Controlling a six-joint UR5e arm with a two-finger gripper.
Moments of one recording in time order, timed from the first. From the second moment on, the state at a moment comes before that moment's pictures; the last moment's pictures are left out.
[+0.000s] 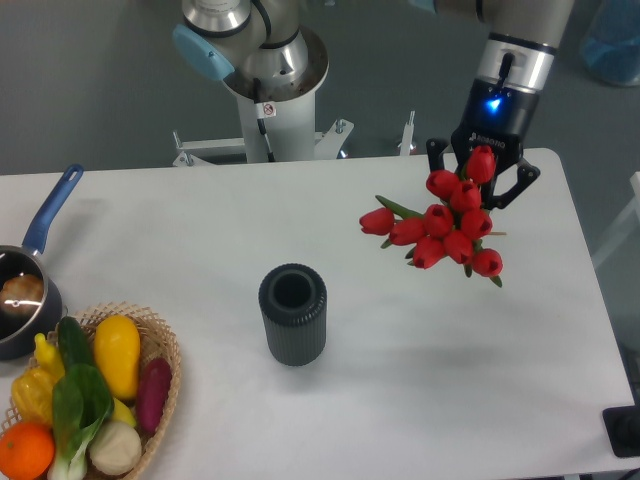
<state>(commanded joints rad) 2.86 -1.68 -1.72 -1.04 1.07 1.38</state>
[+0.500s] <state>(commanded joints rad) 2.81 -1.70 -1.81 -1.05 1.15 1.37</state>
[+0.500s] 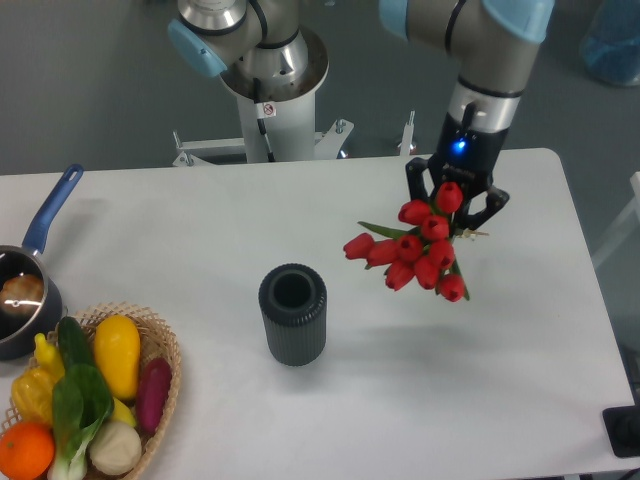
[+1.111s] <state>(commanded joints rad) 2.75 -1.73 -1.81 -1.05 1.35 1.38</state>
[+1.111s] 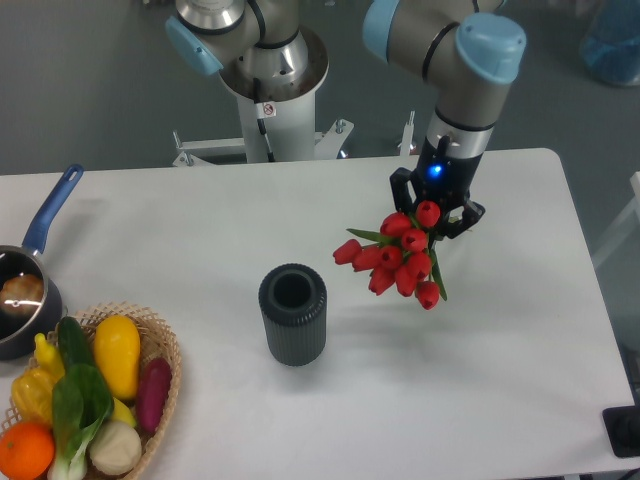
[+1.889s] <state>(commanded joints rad) 2.75 -1.83 -1.80 -1.04 1.42 1.37</state>
